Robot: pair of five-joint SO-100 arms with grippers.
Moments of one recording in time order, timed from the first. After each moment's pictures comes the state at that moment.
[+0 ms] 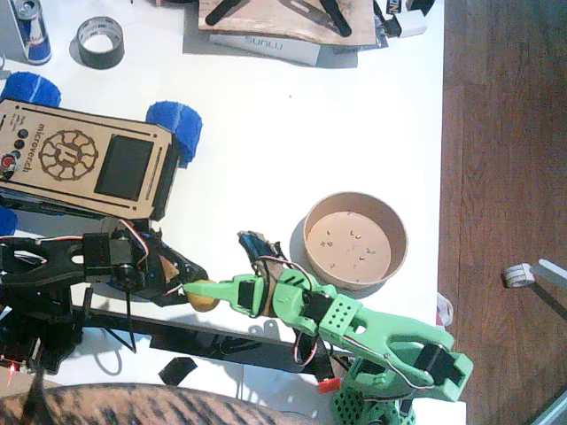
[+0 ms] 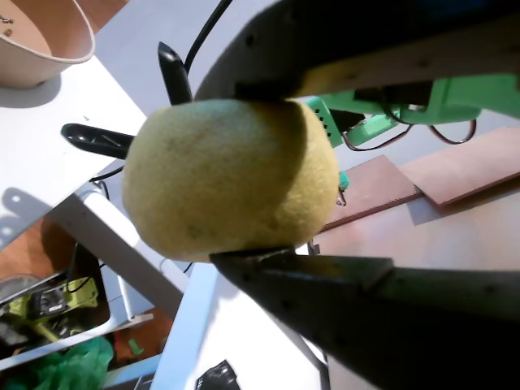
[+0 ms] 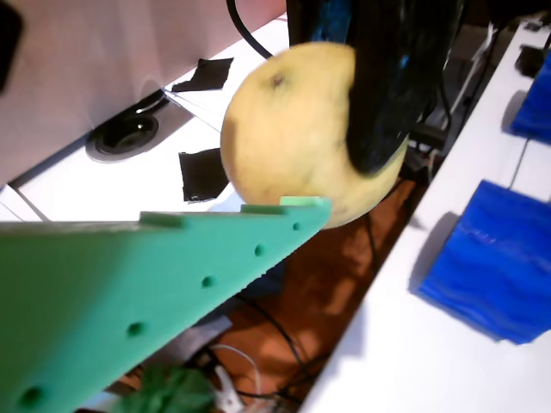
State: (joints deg) arm 0 68.6 121.8 130.9 47.6 -44.0; arm 1 -72.5 122.1 142.2 16.3 -31.6
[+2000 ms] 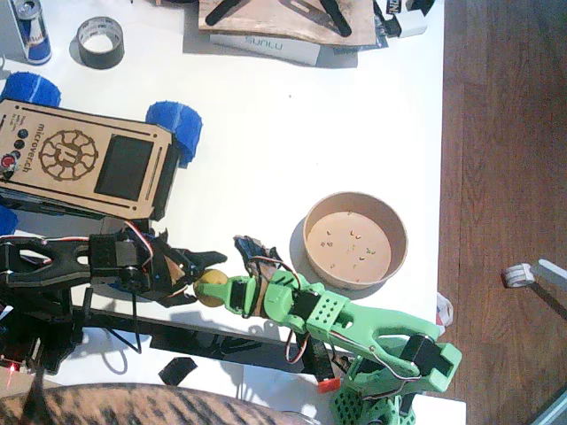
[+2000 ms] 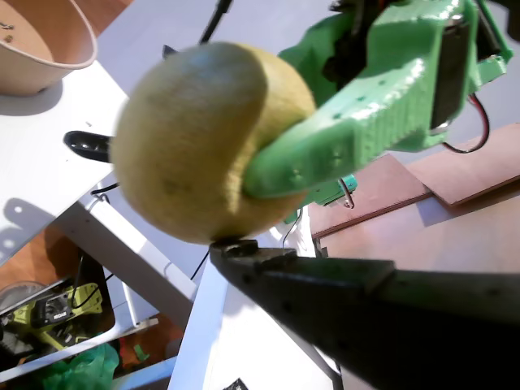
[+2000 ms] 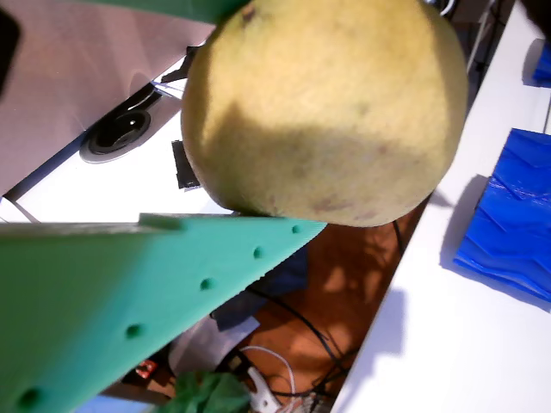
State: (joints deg) arm 0 68.5 118.6 131.0 42.1 -43.6; arm 1 -73.1 115.8 140.0 15.6 -28.3
